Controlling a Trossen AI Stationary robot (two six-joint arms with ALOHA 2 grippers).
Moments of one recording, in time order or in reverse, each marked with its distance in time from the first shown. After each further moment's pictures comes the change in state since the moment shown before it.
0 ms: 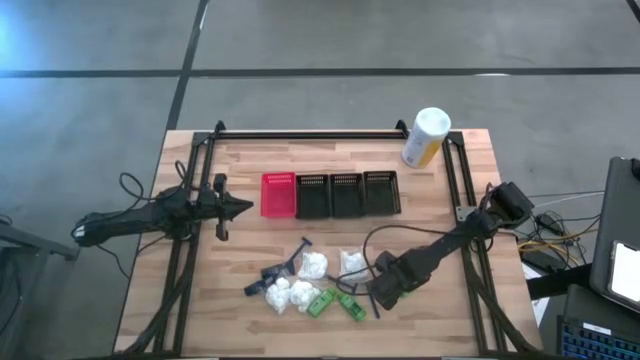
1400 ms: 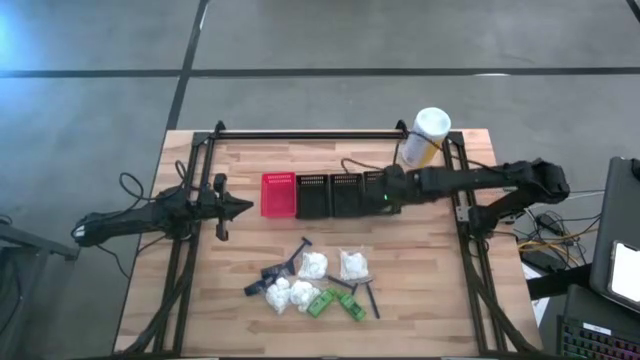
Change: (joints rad) left arm 0.000 0.000 0.000 0.000 0.000 0.000; right arm -0.622 -0.397 -0.030 -0.030 0.344 -0.217
